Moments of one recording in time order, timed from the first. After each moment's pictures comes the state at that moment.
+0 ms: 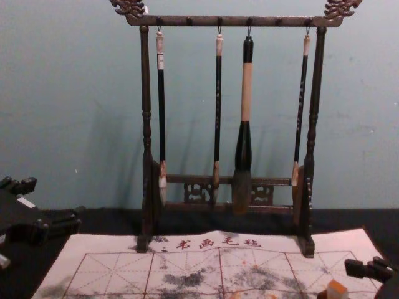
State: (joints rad) left arm -0.20 0.60 0.45 -1.41 -0.25 -0.12 0.03; right arm 0.09 0.53 -0.39 -1.45 0.23 -0.12 0.47
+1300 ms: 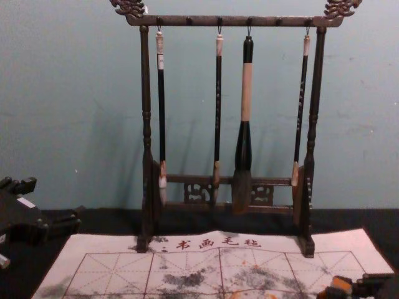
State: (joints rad) left arm -0.20 0.60 0.45 -1.41 -0.25 -0.12 0.03; right arm 0.09 0.53 -0.40 -1.46 0.23 -0.12 0.47
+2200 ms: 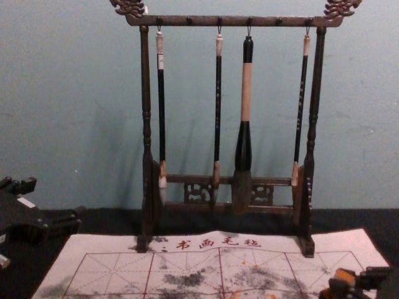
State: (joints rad) left arm -0.20 0.60 0.45 -1.41 -0.25 -0.12 0.03; right arm 0.08 0.52 -0.37 -1.47 0.23 -0.10 0.46
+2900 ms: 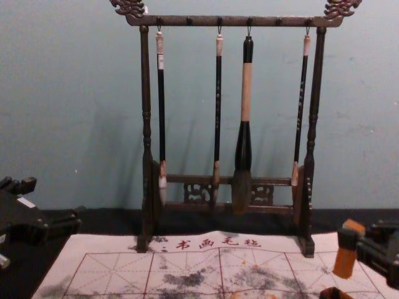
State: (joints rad) left arm -0.20 0.60 0.45 -1.41 -0.25 -0.12 0.03; right arm 0.06 0.52 -0.29 -1.57 0.31 -0.07 0.49
